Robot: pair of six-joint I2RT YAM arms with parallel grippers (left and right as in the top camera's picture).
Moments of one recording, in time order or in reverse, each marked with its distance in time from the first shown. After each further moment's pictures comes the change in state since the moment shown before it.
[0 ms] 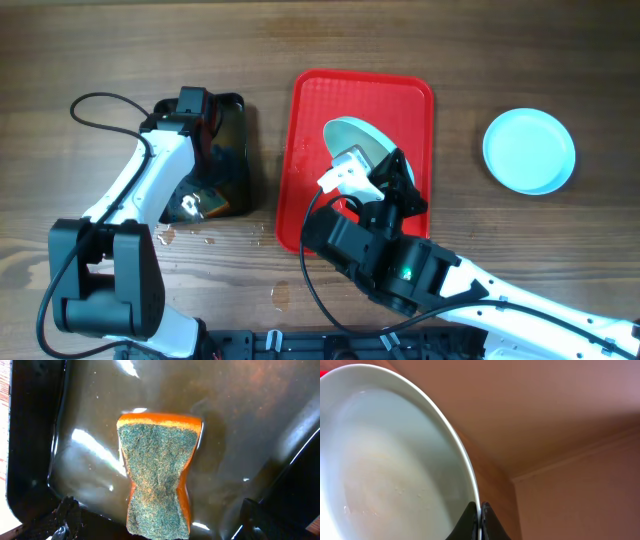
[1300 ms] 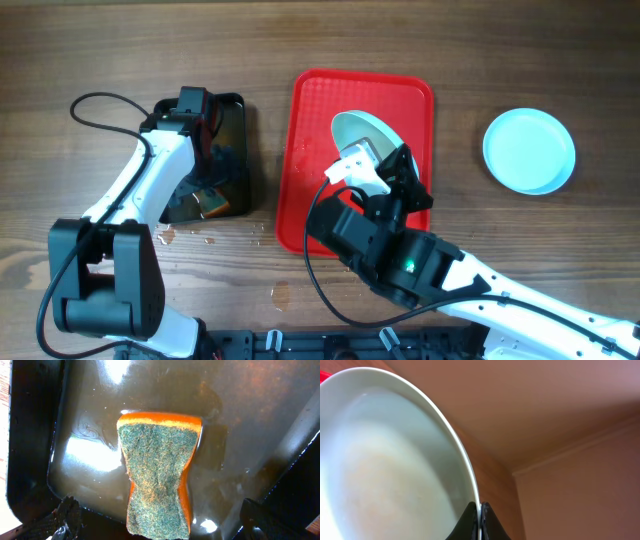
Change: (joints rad) left arm 0.000 0.000 0.000 0.000 0.000 0.000; right arm -0.050 0.000 0.000 0.009 -0.024 0.027
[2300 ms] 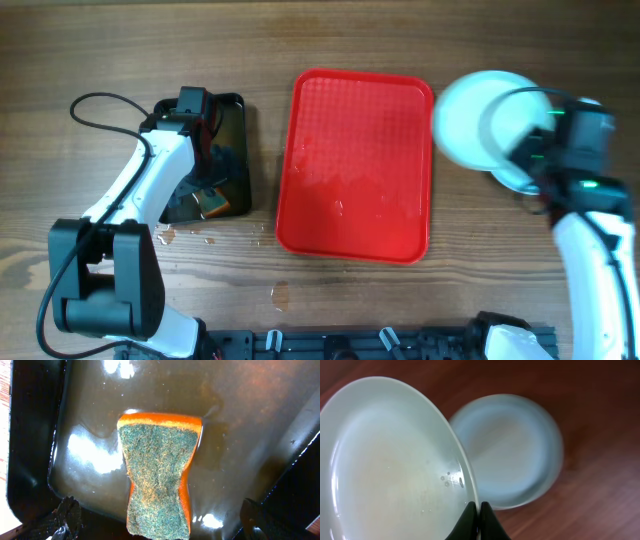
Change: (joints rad) left arm 0.000 0.000 0.000 0.000 0.000 0.000; right arm -1.323 -0.059 -0.017 -0.067 -1.124 0.547
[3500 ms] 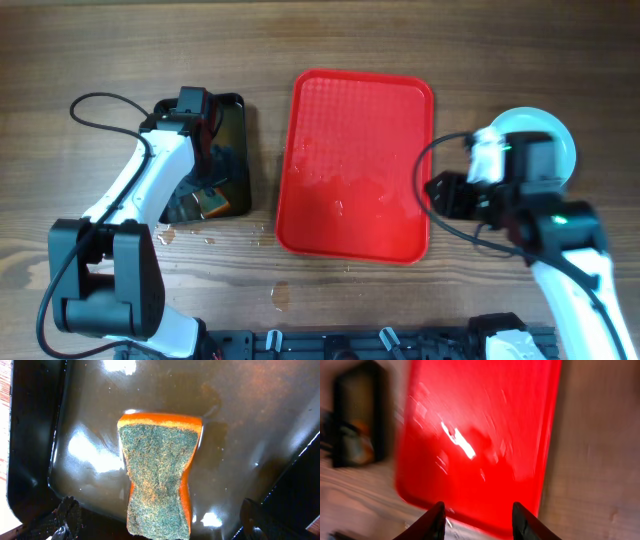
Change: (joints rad) left arm 0.000 0.000 0.000 0.000 0.000 0.000; right arm 0.396 -0.152 -0.071 -0.269 -0.470 -0.202
